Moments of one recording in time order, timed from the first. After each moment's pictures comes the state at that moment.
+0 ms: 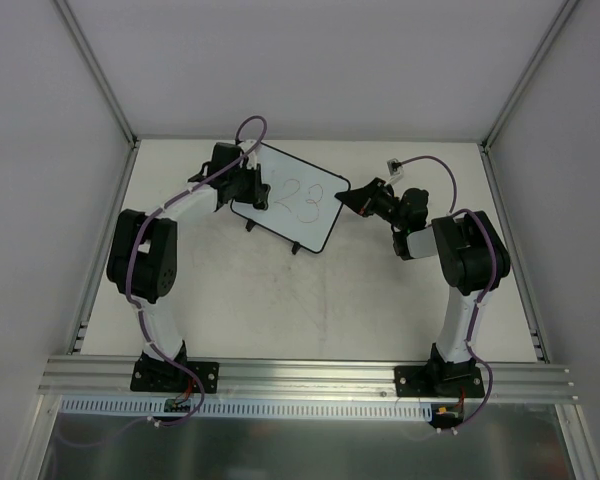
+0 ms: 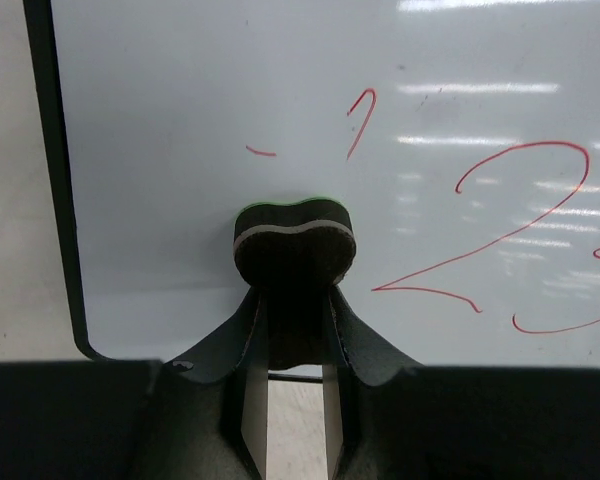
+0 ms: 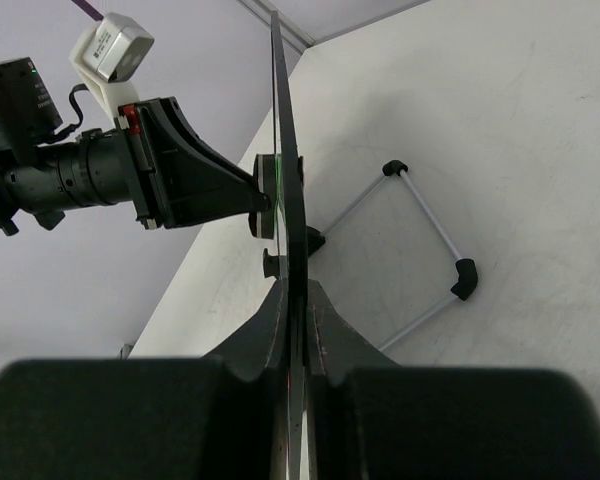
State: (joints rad) left arm -0.28 1.89 1.35 -0.18 0.23 -0.15; right arm 0.23 1.99 0.84 1.20 -0.67 0.89
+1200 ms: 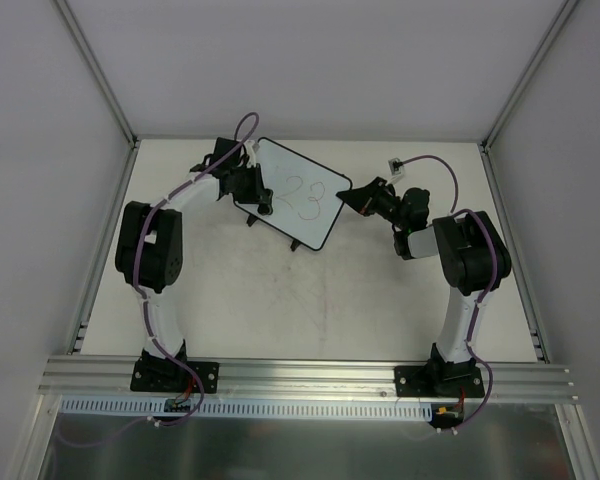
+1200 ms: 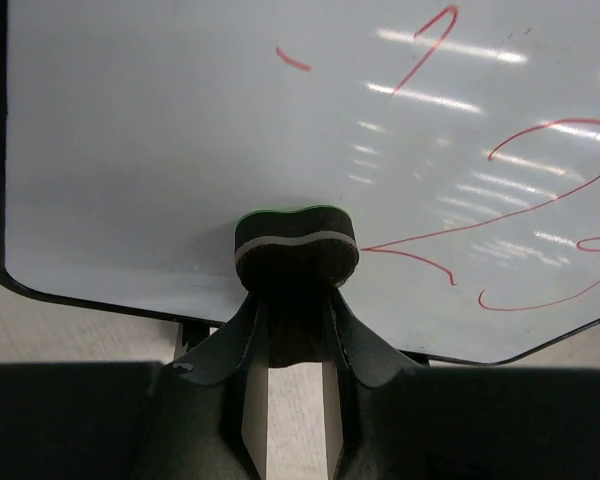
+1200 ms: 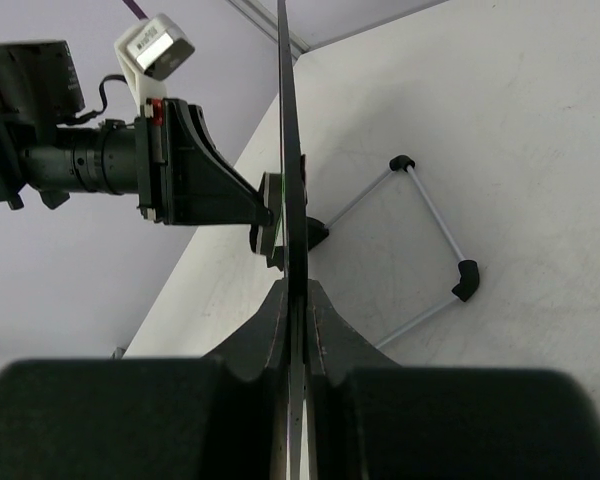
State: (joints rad) left arm -0.26 1.96 1.44 -0.35 0.32 -0.31; right arm 0.23 1.99 0.84 1.20 -0.67 0.87
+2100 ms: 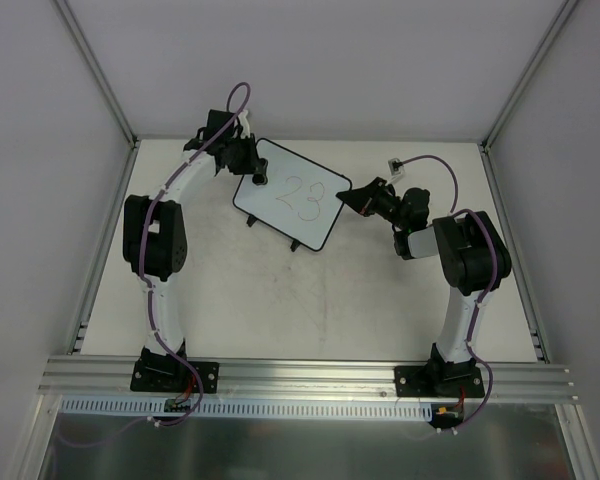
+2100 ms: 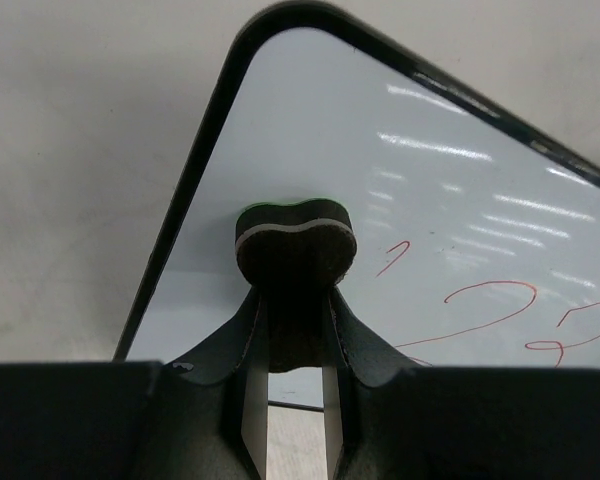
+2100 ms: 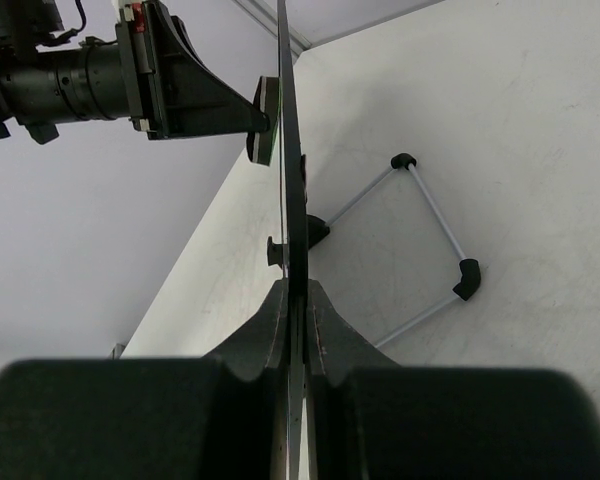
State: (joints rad) left arm -0.22 2.09 1.79 -0.46 0.29 -0.27; right arm 0.22 1.99 0.84 1.20 -0.68 0.87
